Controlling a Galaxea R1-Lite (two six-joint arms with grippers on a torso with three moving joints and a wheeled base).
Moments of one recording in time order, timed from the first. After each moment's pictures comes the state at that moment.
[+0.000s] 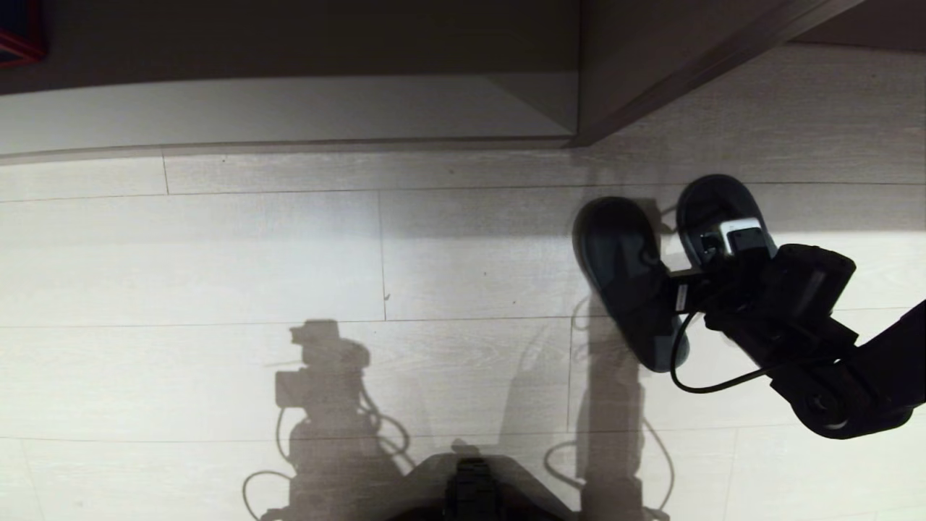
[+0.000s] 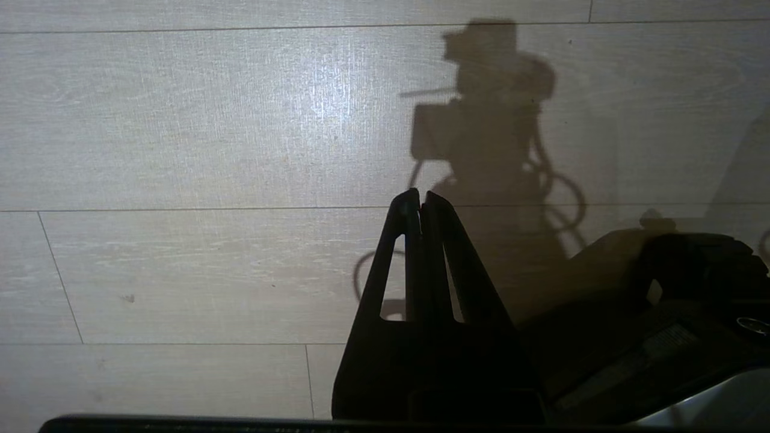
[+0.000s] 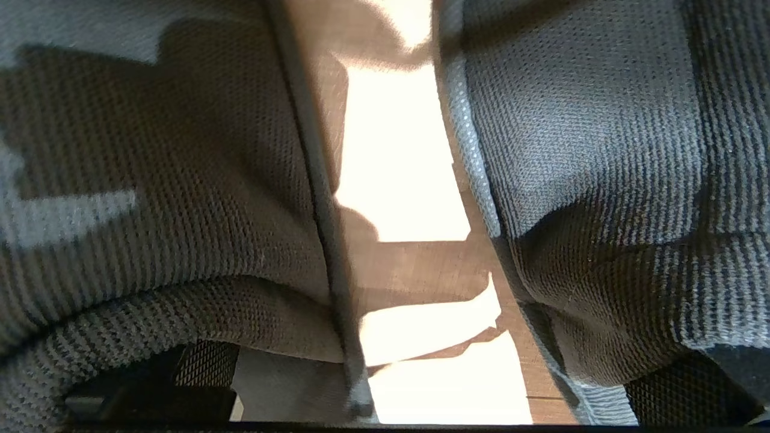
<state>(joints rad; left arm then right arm) 0.01 0.00 0.00 0.00 0.00 -0.02 0.07 1.97 -0.72 -1.27 -0.17 -0.19</state>
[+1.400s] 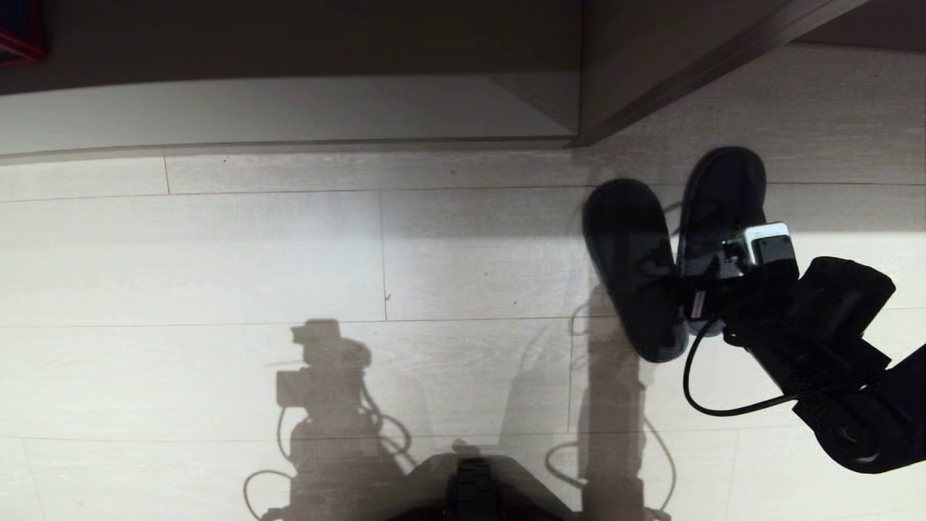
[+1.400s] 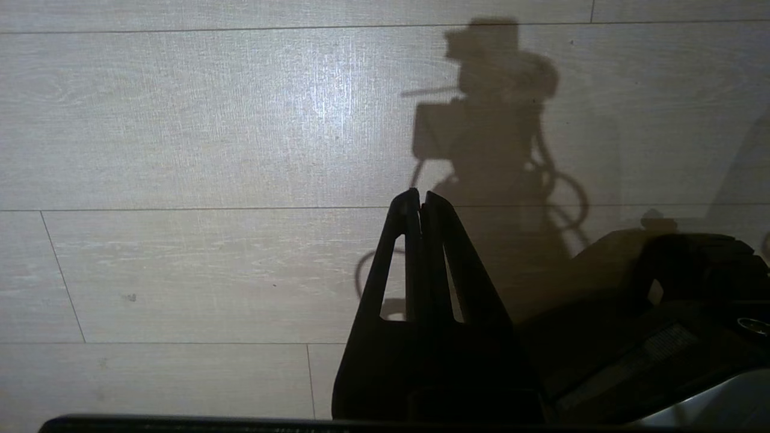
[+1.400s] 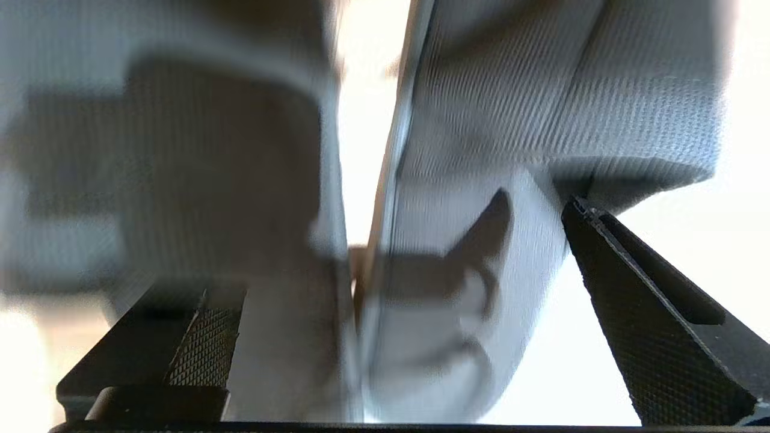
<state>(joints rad) 0.01 0.00 0.00 0.00 0.00 -0.02 0.10 1.89 -0.55 -1.40 -0.20 -0.22</state>
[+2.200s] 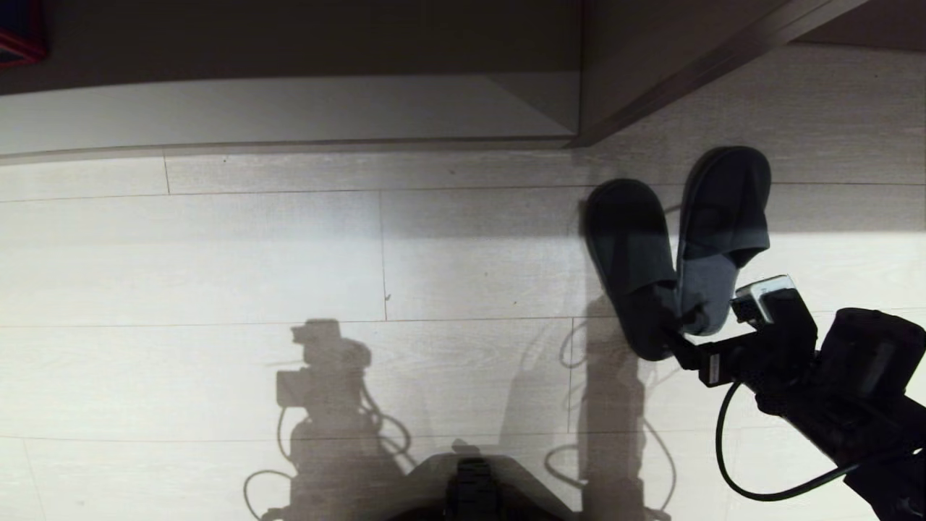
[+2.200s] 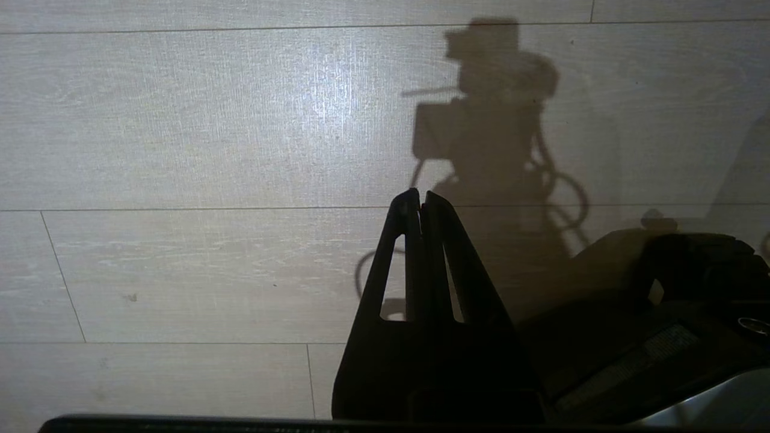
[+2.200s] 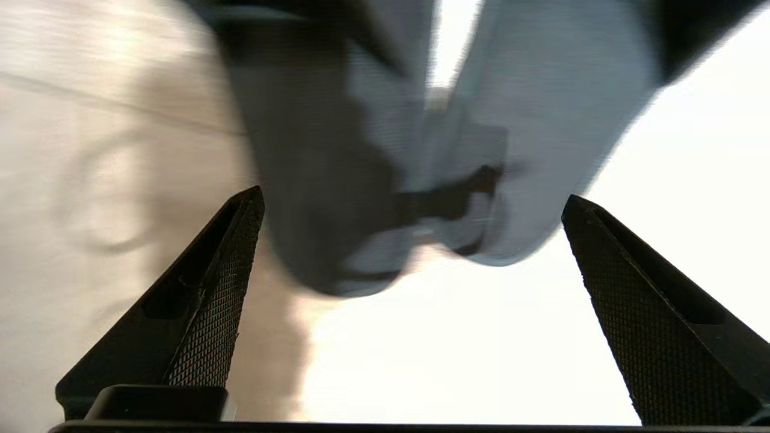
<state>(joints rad) 0.01 0.00 0.00 0.00 0.00 -0.02 0.10 1.80 -0.29 -1.39 -0.06 -0.25</state>
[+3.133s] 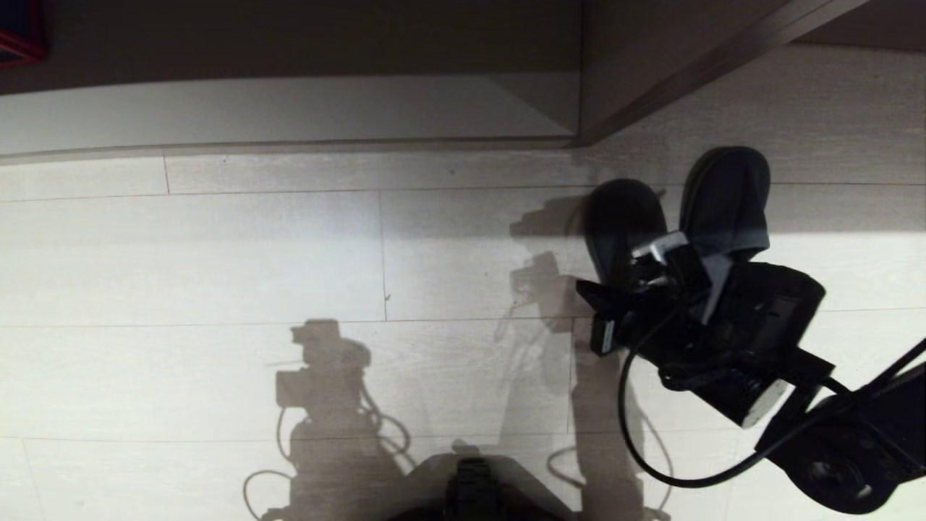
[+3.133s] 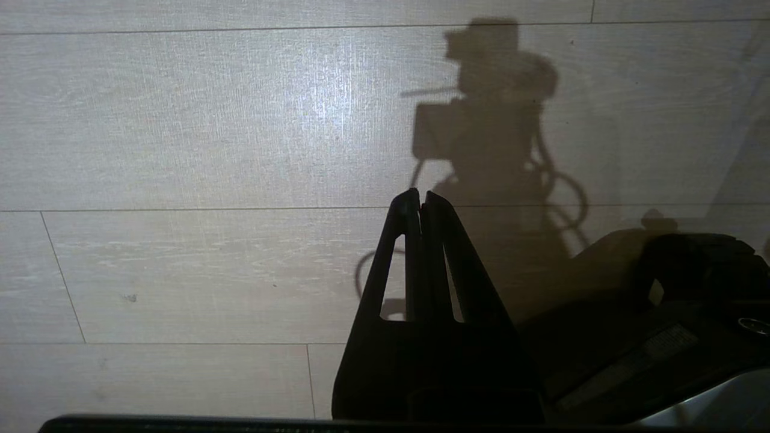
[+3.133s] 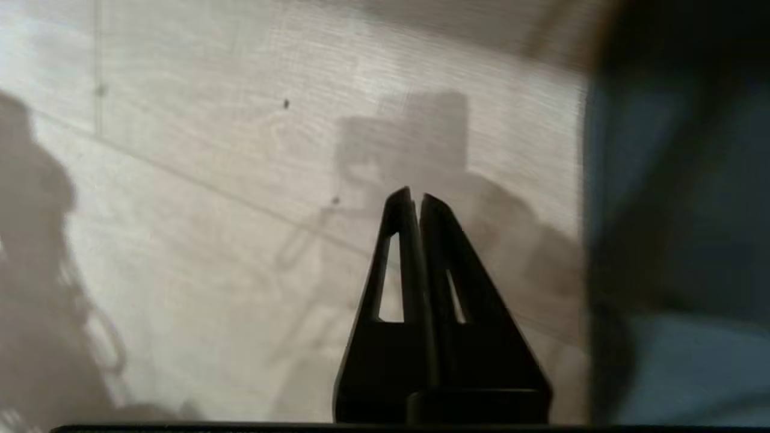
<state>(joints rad) 0.01 0.00 0.00 0.00 0.00 -0.02 0.47 1.83 -0.61 -1.21 -0.06 -0.12</state>
